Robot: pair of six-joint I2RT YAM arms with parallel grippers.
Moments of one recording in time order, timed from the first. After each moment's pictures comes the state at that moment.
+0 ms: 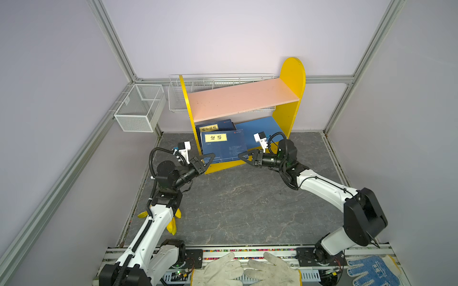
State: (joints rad) left arm -0.18 0.97 0.66 0.36 0.73 -1.04; right arm 0.57 1.56 1.07 0.42 -0.81 1.01
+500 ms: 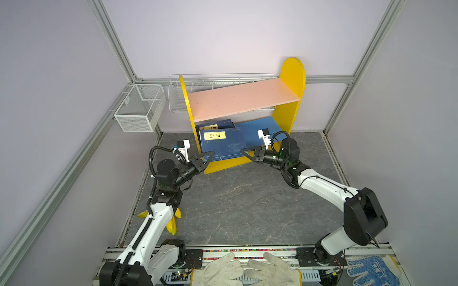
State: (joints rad) left arm -0.18 1.00 0.69 0.37 0.71 -1.04; right arm 0.54 1.58 1.08 0.50 -0.76 1.06
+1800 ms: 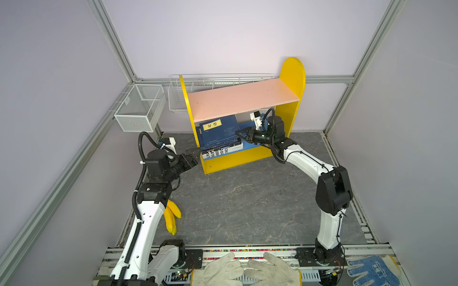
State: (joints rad) left arm -0.07 0.97 0.95 -0.30 0.40 -0.61; right arm 0.49 1.97 1.67 0.10 -0.72 0.86
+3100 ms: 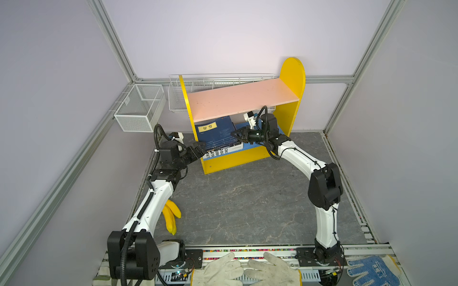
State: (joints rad) left arm -0.11 1.26 0.97 -0.07 0.35 -0.62; right arm 0.51 2.08 1.83 -0.05 -0.75 0.84
